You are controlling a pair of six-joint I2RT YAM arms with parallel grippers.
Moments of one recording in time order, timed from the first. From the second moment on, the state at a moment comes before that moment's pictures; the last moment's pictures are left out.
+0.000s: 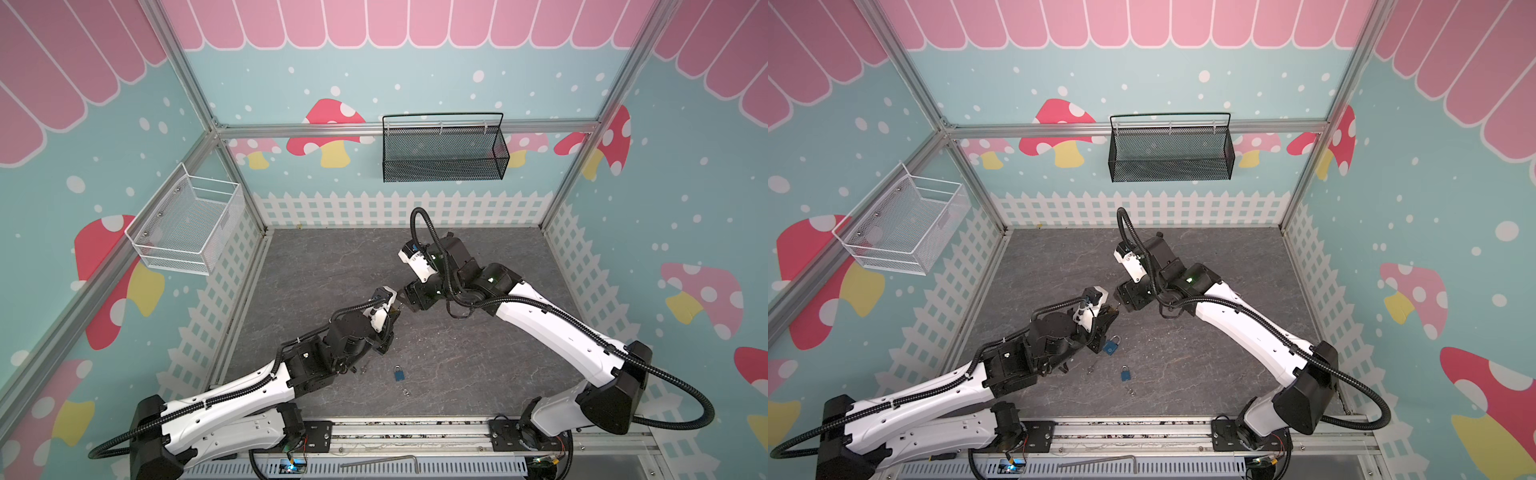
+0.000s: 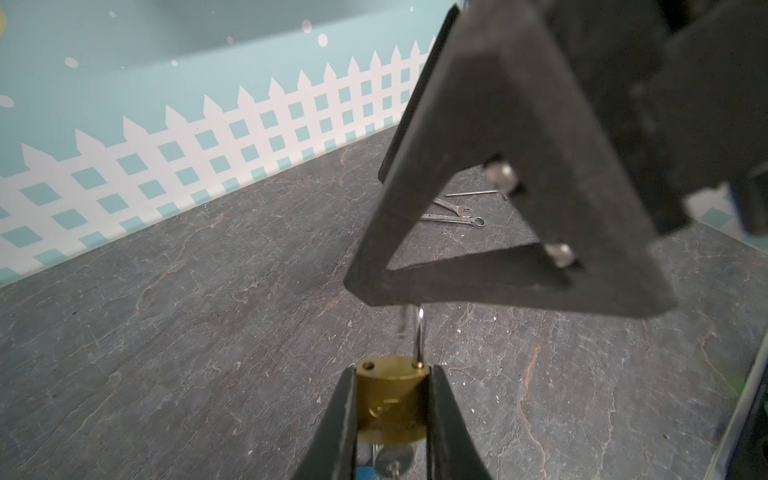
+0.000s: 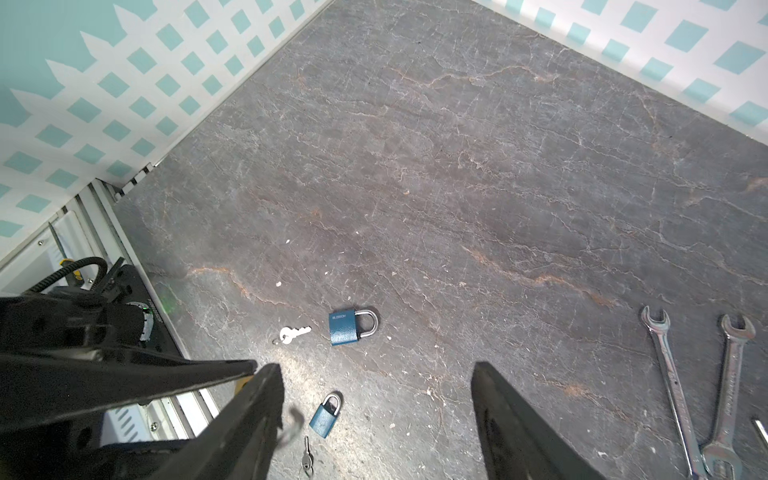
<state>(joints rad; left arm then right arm) -1.02 0.96 0.75 -0.16 -0.37 -0.12 0.80 1.49 1.49 -0.77 -0.11 0.09</state>
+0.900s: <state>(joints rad) -0.94 1.05 0.84 -0.27 -0.47 -0.33 0.80 1.29 1.25 -0.80 0.04 0.14</state>
